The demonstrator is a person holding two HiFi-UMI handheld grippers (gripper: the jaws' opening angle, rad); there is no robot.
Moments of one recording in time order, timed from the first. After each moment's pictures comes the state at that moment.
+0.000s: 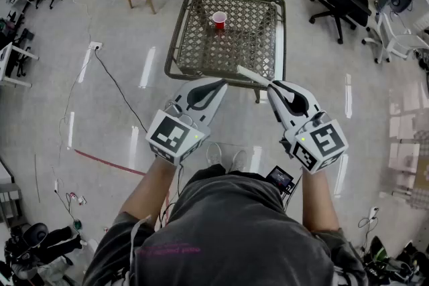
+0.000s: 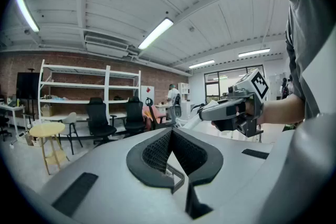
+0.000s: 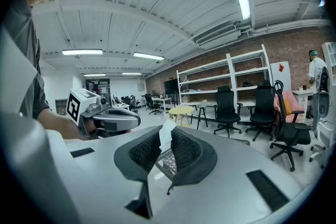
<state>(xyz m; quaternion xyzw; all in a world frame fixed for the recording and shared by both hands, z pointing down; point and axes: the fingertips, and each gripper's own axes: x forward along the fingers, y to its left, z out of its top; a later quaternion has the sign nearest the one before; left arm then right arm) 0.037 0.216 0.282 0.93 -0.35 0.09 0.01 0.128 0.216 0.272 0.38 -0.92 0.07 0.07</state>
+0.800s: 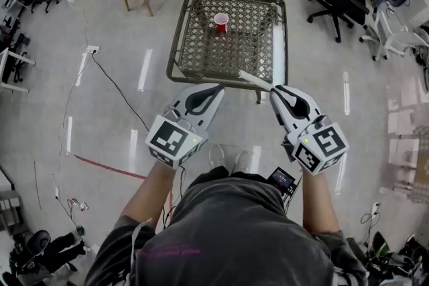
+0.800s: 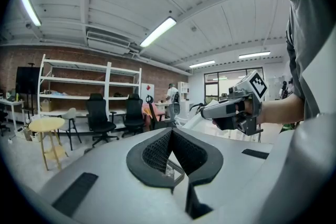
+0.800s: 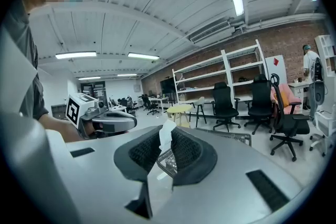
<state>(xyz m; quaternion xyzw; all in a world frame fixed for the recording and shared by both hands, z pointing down) 0.004 0.212 0.295 0.93 -0.34 0.10 0.03 0.111 0.213 0.284 0.40 -0.91 0.10 0.07</state>
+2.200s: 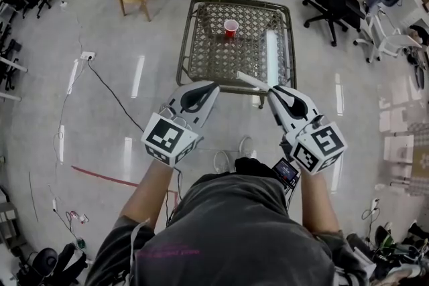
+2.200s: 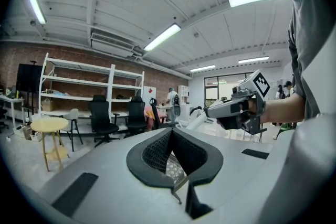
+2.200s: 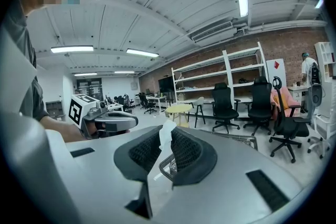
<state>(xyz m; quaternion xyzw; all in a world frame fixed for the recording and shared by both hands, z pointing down) -0.101 0.187 0.294 0.94 -0.34 0.08 0.02 0.013 0.198 0.278 0.42 -0.90 0.09 0.08</state>
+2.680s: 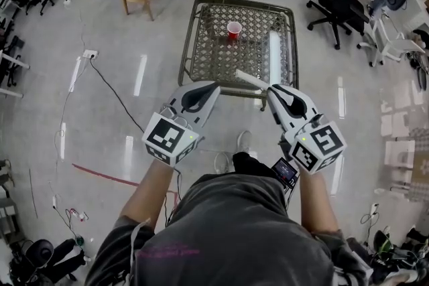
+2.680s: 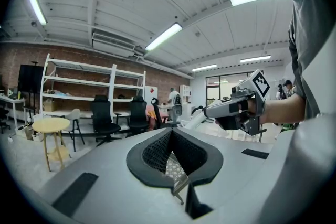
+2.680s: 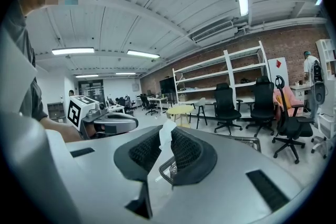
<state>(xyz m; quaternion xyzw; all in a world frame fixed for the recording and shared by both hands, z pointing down) -0.103 0.172 0.296 0.94 -0.34 0.08 0.02 0.006 0.178 0.279 0.41 -0.91 0.09 0.07</state>
